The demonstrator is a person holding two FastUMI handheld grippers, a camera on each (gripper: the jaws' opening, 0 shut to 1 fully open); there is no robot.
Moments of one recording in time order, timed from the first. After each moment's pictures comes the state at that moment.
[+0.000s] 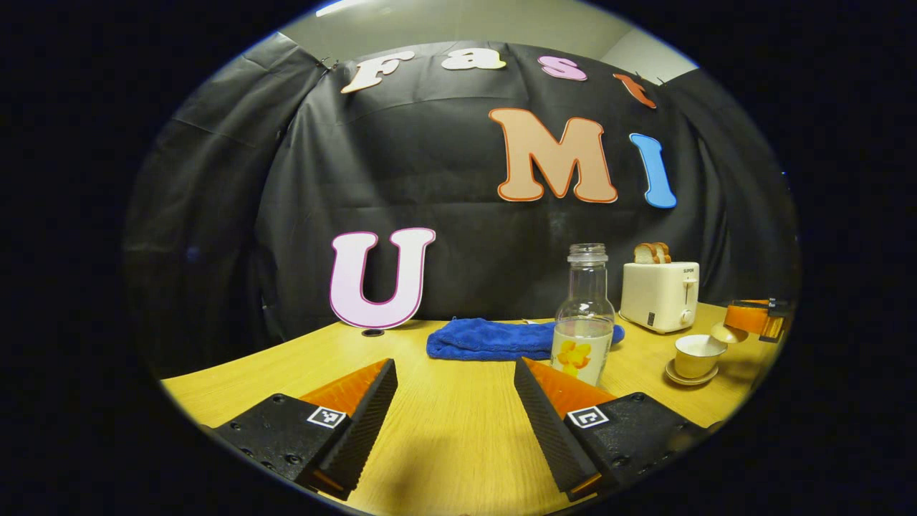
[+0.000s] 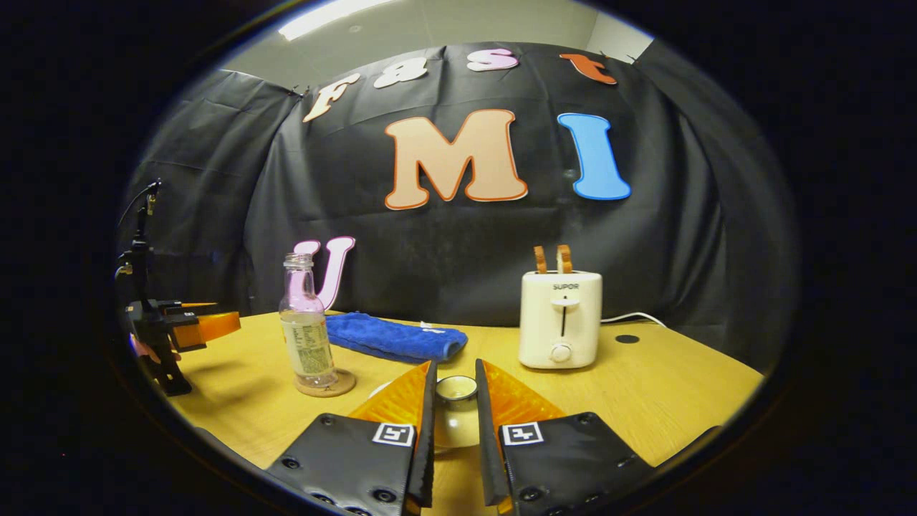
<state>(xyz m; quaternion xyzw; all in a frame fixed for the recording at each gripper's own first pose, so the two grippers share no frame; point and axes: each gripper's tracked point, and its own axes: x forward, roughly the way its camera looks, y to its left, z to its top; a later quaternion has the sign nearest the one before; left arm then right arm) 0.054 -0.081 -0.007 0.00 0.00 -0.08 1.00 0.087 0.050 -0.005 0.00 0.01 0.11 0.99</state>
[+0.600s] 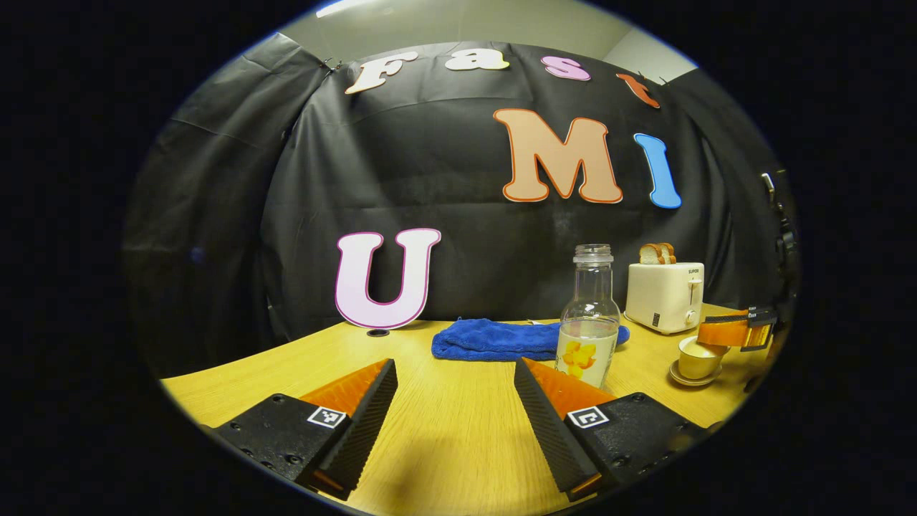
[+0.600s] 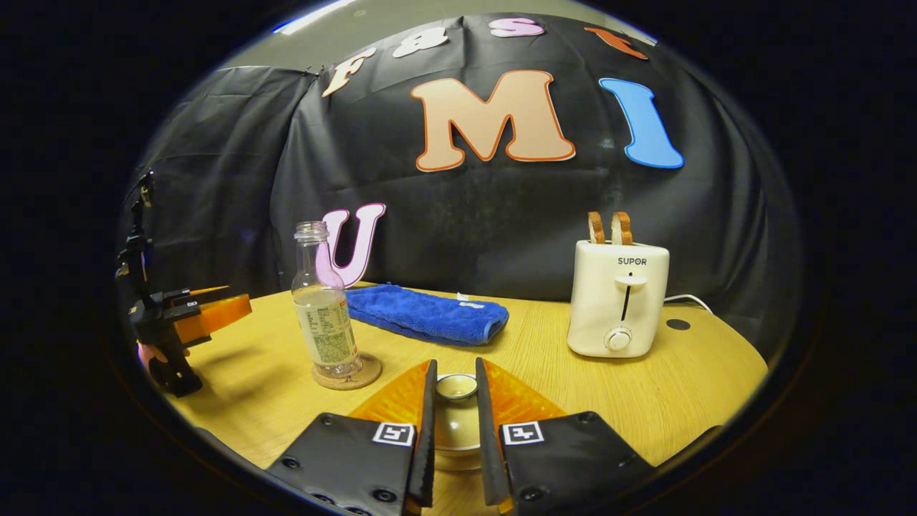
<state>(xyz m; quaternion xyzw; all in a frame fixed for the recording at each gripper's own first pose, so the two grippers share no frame) 0.054 -0.080 -0.008 0.00 0.00 -0.08 1.00 0.111 0.084 -0.030 -0.01 0.09 0.17 0.98</state>
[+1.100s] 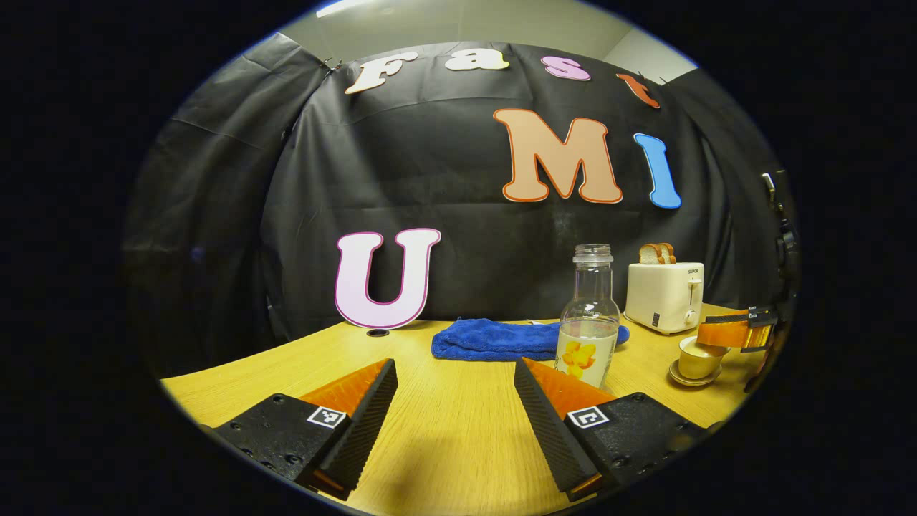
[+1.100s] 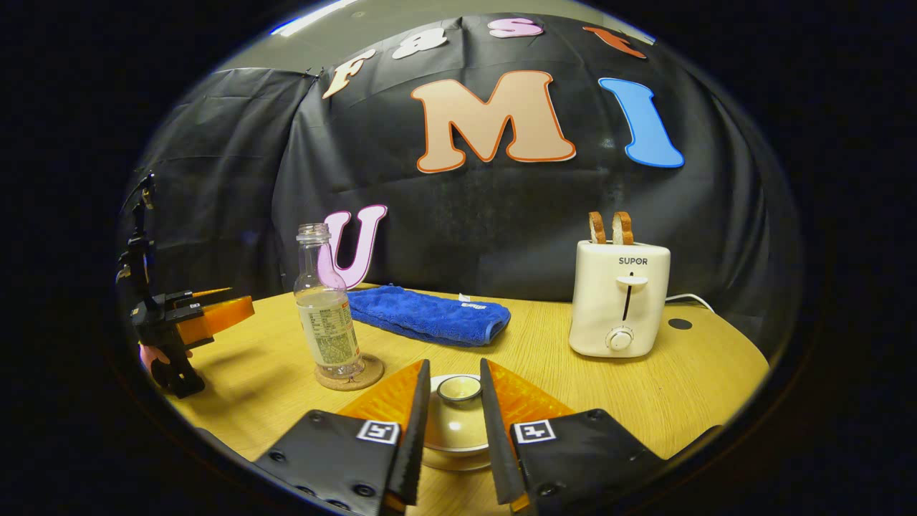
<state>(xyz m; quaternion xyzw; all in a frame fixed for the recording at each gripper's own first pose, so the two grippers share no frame) 0.053 -0.080 -0.008 0.00 0.00 -0.08 1.00 0.110 0.086 -0.029 -0.01 0.09 0.18 0.98</state>
